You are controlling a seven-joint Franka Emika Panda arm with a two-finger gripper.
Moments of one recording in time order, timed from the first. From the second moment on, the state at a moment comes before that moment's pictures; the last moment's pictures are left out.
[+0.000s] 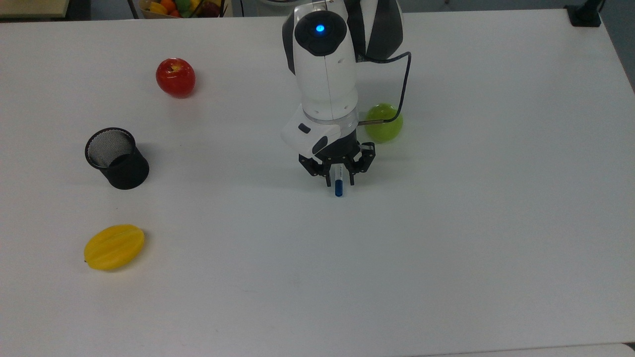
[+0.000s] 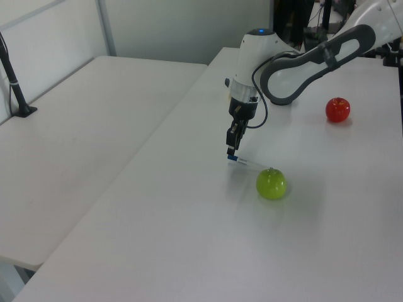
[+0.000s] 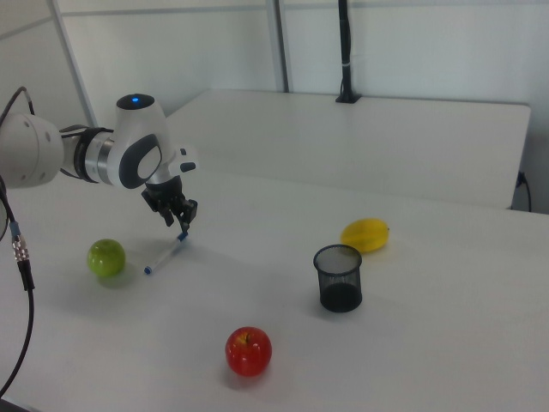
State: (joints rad) arm 0.21 0.52 0.05 -1.62 0.10 2.34 0.10
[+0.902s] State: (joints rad) arm 0.20 0.37 0.04 -1.57 0.05 2.12 0.12
